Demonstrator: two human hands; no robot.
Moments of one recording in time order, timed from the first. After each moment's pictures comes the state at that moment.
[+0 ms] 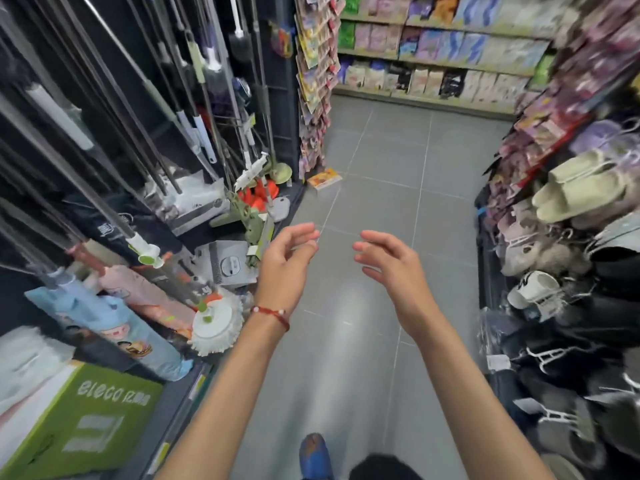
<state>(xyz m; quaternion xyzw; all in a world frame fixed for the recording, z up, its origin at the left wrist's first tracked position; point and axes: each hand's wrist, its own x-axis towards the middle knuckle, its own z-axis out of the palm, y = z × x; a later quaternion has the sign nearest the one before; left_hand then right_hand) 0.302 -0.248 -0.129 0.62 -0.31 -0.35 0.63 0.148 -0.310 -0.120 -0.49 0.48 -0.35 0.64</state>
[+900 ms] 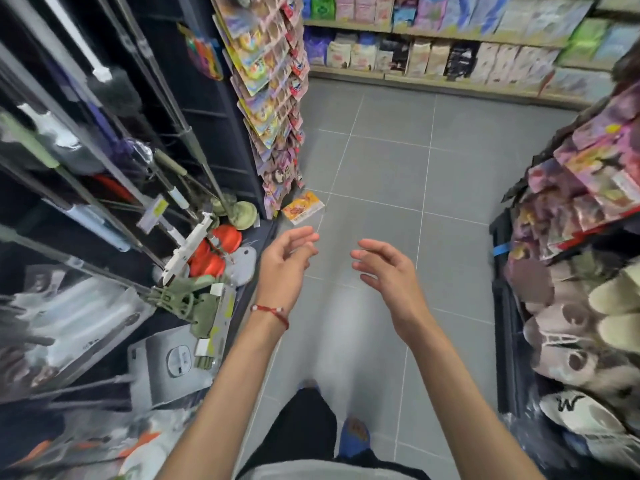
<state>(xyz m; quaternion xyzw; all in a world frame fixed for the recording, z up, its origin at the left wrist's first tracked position) 0.404 -0.803 -0.167 0.65 -0.26 -0.41 0.58 0.248 -0.853 -0.177 -0.42 0.52 -0.33 0.66</state>
